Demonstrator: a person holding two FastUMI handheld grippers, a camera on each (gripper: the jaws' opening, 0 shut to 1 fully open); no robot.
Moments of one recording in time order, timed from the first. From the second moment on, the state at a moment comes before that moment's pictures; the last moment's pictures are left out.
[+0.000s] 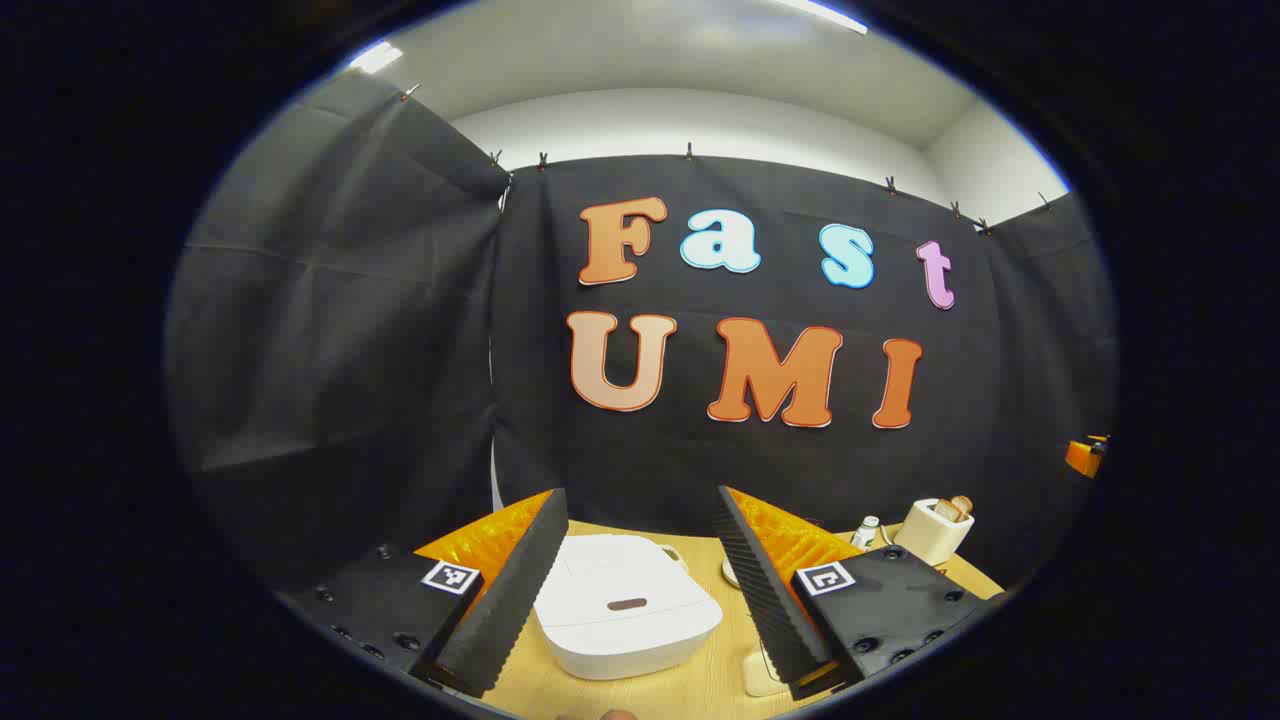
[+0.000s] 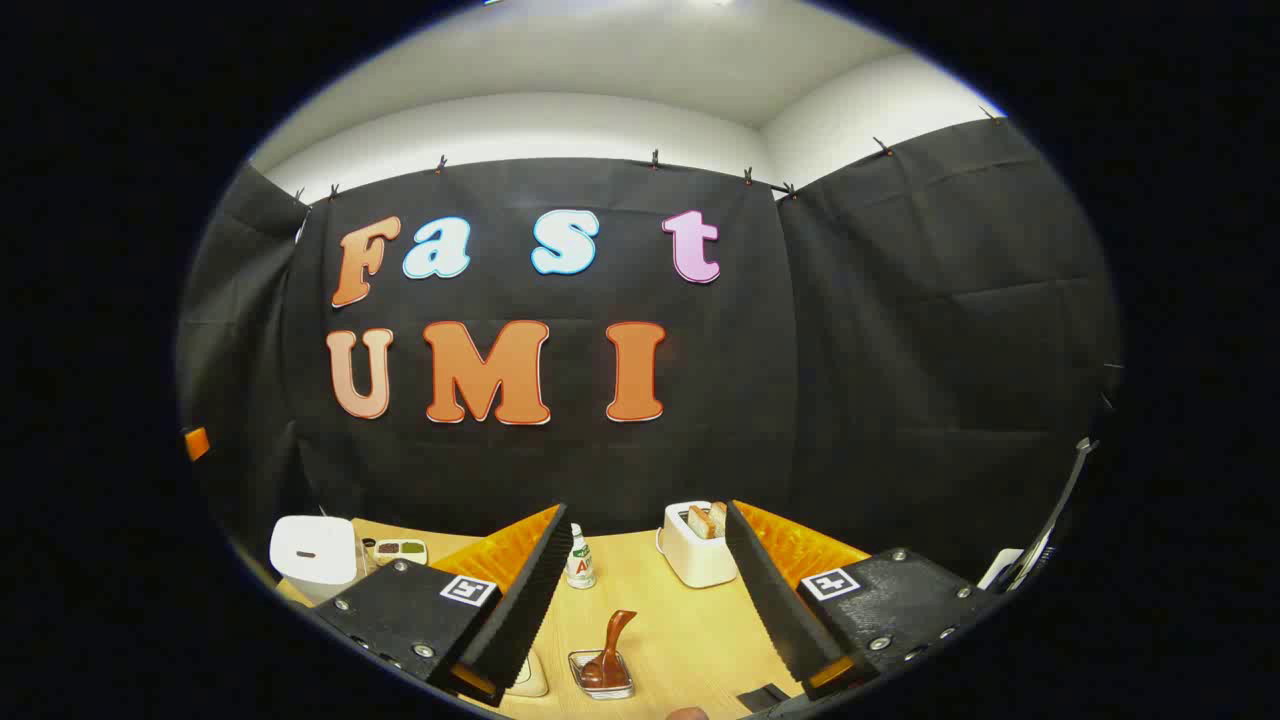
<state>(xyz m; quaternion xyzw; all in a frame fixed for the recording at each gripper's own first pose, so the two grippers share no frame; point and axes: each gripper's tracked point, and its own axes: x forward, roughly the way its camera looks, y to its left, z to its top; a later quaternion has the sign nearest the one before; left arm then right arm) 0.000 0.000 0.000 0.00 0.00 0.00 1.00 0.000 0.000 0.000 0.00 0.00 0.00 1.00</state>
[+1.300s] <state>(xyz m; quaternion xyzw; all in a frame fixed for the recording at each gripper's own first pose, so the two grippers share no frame) -0.013 0.004 0.006 -0.01 0.00 0.01 1.00 0.001 -0.020 0.002 -0.01 0.01 0.00 1.00</state>
